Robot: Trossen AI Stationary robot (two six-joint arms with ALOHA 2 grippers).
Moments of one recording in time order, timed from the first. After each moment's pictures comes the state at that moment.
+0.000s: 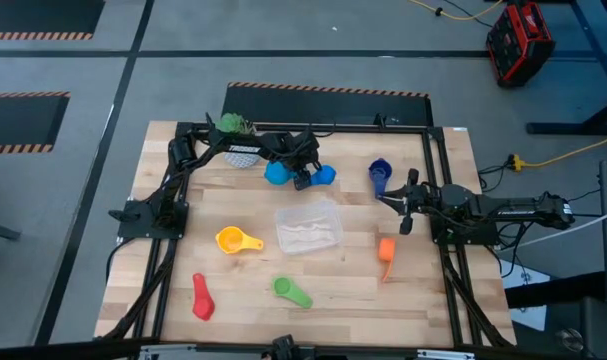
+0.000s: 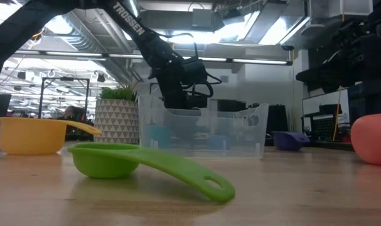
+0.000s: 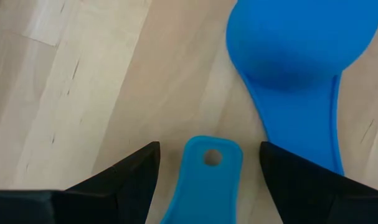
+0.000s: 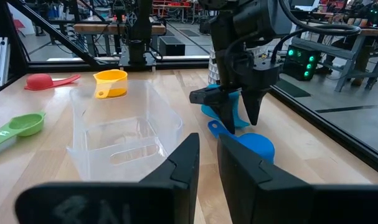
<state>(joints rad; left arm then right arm) 0.43 2.11 1.43 -0.42 -0.04 0.11 -0.01 0.18 0.01 0.06 0.21 -0.01</state>
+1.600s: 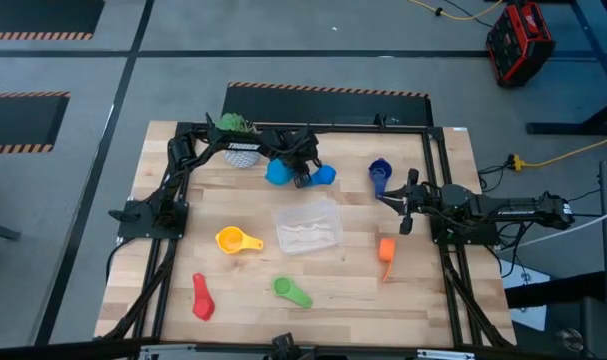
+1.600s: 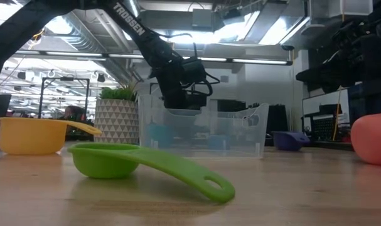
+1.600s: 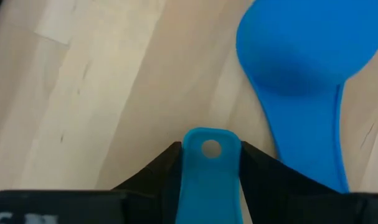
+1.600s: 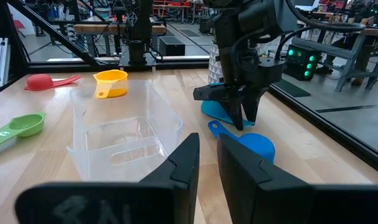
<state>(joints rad) 0.45 2.10 1.46 -0.43 -0.01 0.09 -0.01 0.18 0.01 0.06 0.21 -0.01</state>
